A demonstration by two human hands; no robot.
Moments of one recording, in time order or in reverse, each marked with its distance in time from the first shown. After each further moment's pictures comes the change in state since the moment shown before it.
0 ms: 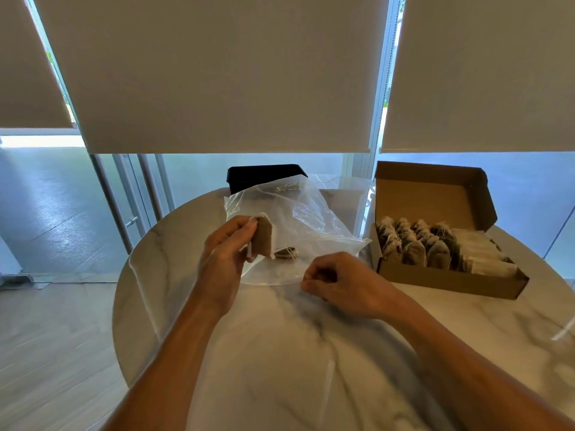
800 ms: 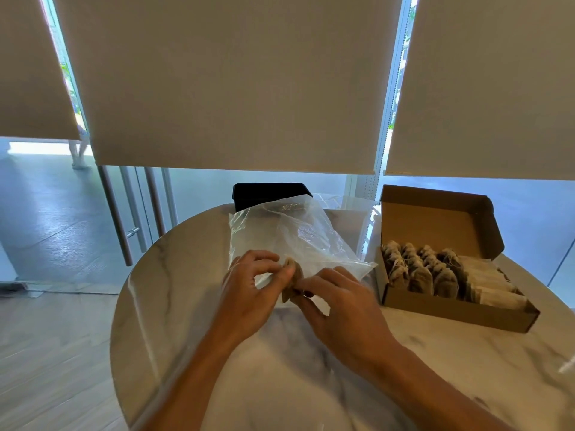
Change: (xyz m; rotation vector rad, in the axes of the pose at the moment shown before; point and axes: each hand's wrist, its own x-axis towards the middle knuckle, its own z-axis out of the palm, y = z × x) left_hand -0.004 -0.020 0.002 0.729 0.026 0.076; right_hand -0.006 -0.016 0.026 -0.376 0.514 -0.447
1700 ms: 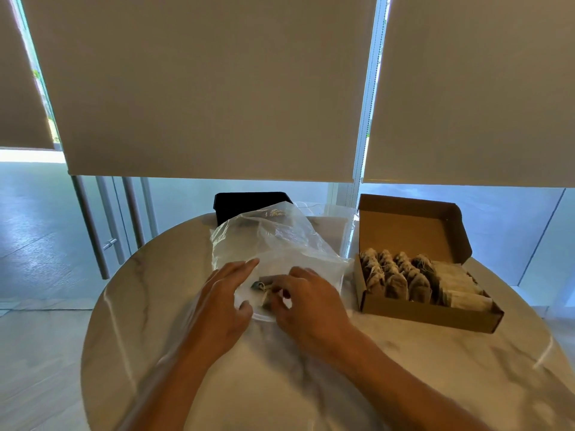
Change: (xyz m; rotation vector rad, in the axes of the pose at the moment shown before) left_hand 0.001 -0.020 -0.003 0.257 -0.060 0.111; right_hand 0.021 0.004 0.016 -0.037 -0.140 0.171
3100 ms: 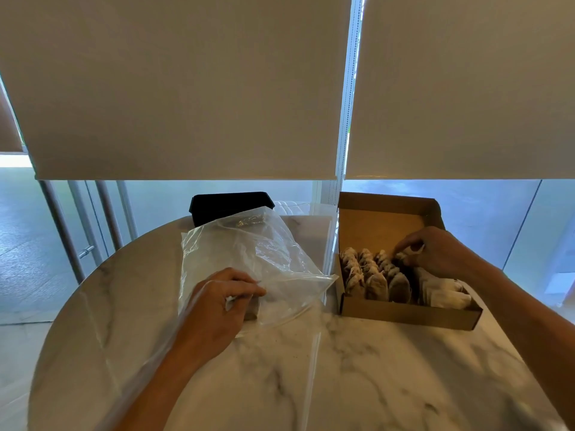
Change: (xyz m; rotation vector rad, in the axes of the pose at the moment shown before) left_hand 0.015 0.026 0.013 -0.060 -0.031 0.134; right_hand 0.010 0.216 -0.142 -0.135 -0.225 0.532
